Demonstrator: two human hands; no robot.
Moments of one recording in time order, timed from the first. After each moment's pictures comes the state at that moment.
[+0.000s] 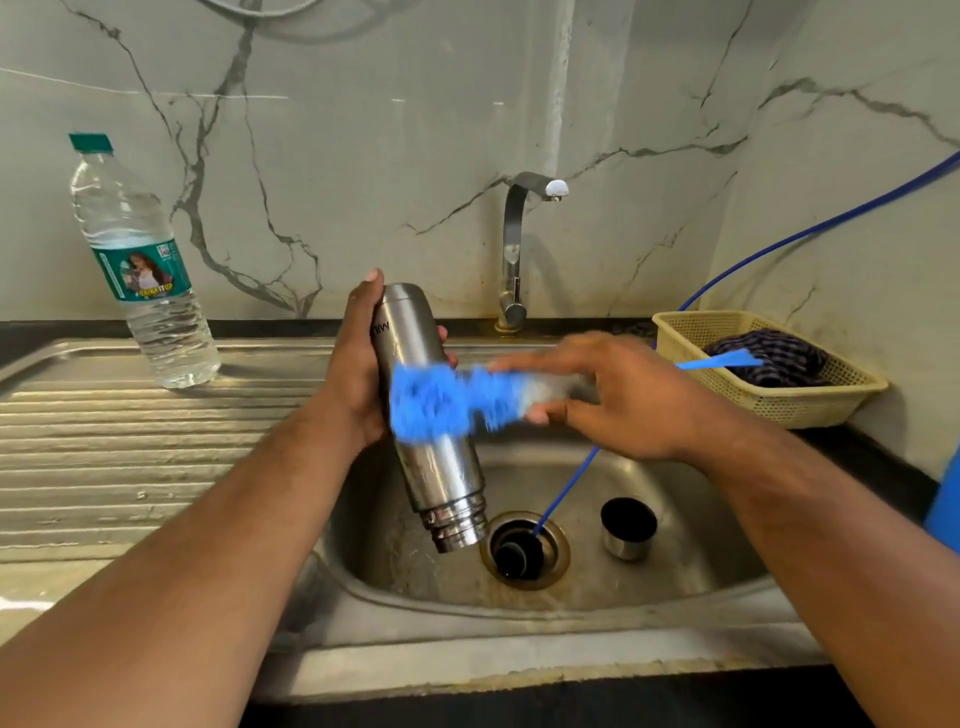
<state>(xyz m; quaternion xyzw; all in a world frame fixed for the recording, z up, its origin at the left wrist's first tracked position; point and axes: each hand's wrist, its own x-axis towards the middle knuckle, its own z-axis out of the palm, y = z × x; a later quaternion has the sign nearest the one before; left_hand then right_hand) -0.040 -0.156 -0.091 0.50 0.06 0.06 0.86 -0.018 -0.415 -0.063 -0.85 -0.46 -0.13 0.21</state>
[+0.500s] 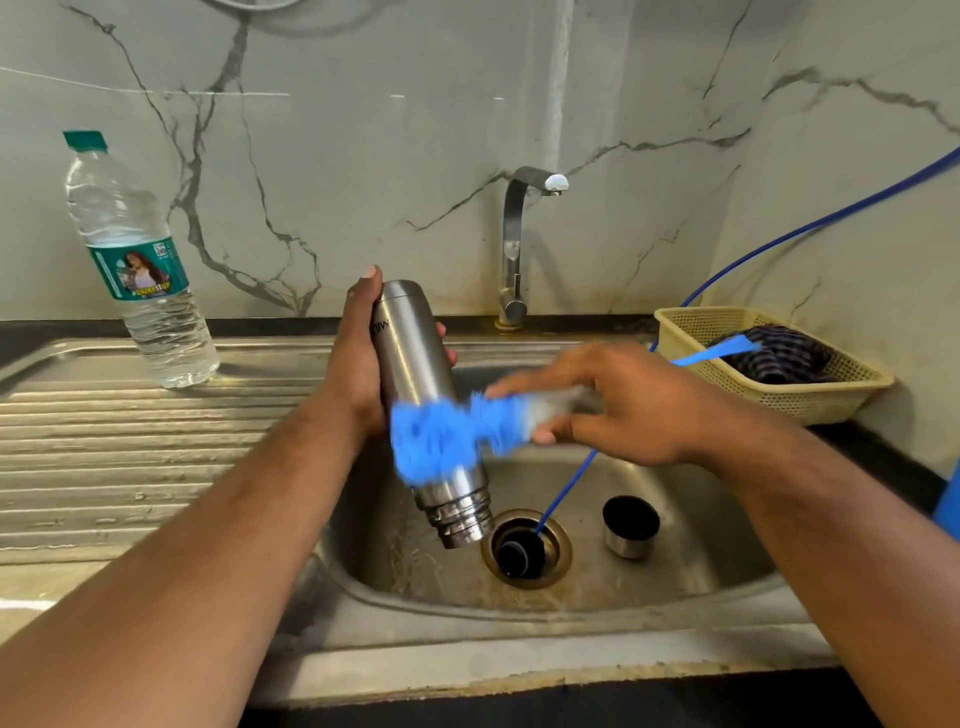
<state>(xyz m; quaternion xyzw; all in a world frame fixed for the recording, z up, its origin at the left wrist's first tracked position) -0.035 -0.156 -0.092 0.51 0.05 0.07 0.85 -0.017 -0.417 -0.063 -0.86 -0.47 -0.08 0.18</state>
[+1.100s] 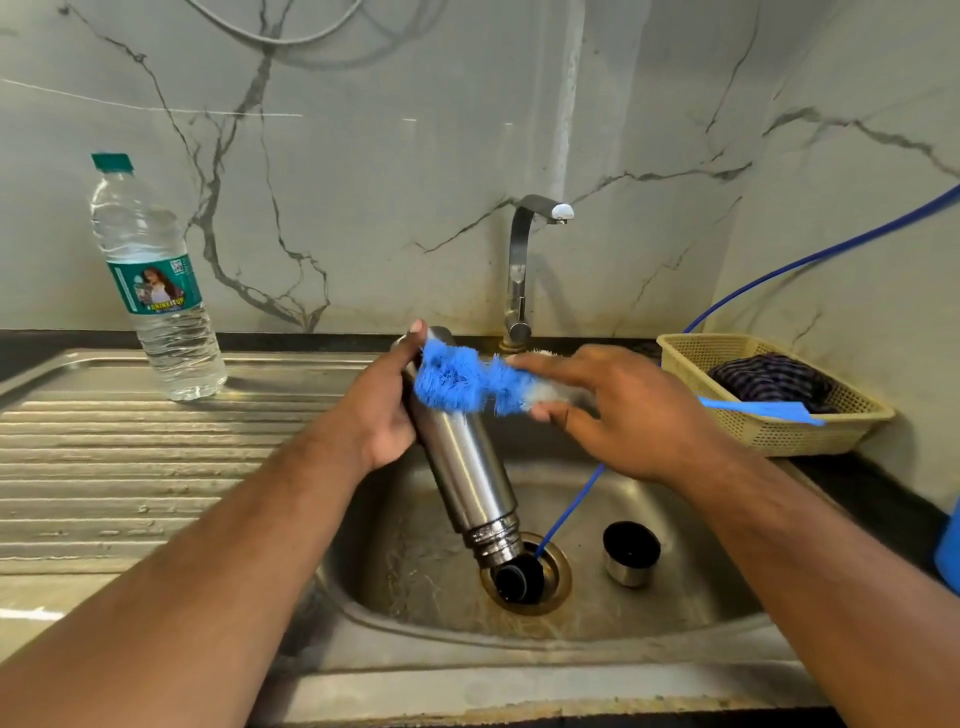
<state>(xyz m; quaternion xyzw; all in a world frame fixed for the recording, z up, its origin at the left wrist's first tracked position) -0.038 -0.165 -0.094 0.52 0.09 0.03 0.85 -0.008 -0.416 -0.071 -0.89 -0.39 -0.19 0.14</state>
